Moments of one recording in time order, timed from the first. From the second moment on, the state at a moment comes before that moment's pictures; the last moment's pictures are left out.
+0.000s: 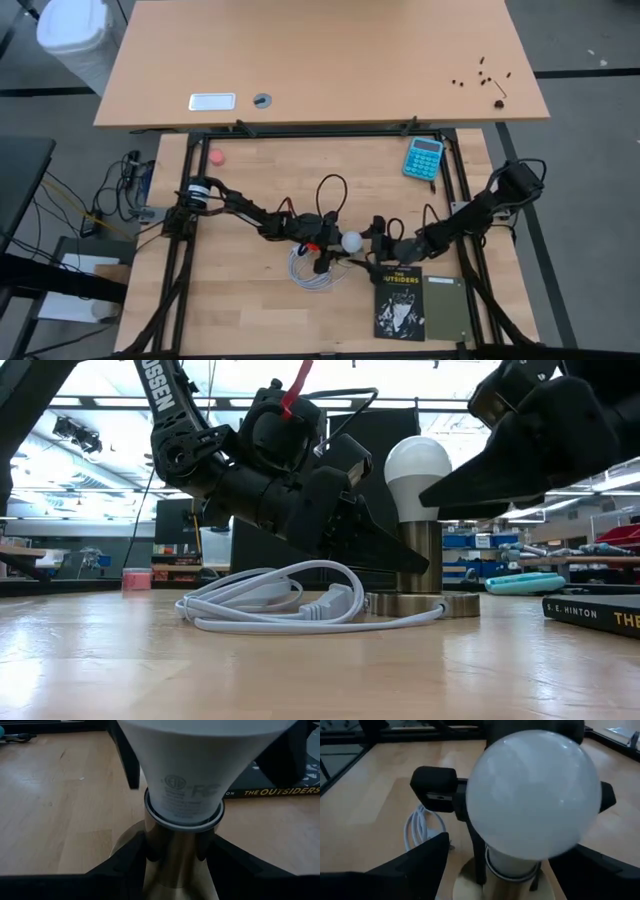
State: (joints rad) left arm -0.09 2.12 0.96 0.75 0.11 0.02; right arm 0.45 1.60 0.46 0.73 0.55 0.23
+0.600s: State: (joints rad) left arm -0.09 2.12 0.96 0.75 0.11 0.00; right arm 0.41 1.59 0.65 0.41 0.53 0.19
